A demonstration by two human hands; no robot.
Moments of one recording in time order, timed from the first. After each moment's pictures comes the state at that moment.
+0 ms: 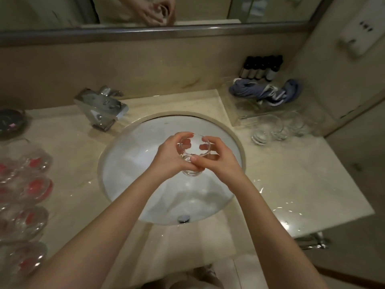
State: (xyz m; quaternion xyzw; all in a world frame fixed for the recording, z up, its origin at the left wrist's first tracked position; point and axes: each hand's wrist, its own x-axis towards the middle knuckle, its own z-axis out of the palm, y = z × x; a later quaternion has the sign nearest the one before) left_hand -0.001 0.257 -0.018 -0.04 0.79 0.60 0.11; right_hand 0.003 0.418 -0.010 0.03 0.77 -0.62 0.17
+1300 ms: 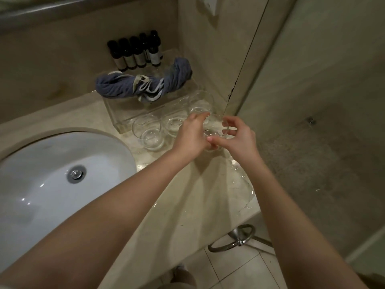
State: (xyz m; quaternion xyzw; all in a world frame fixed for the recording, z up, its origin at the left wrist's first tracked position) left_hand -0.115 0.624 -0.038 0.13 0.92 0.36 0.12; right_hand -0.071 0.757 -0.042 0.19 0.83 -0.52 0.00
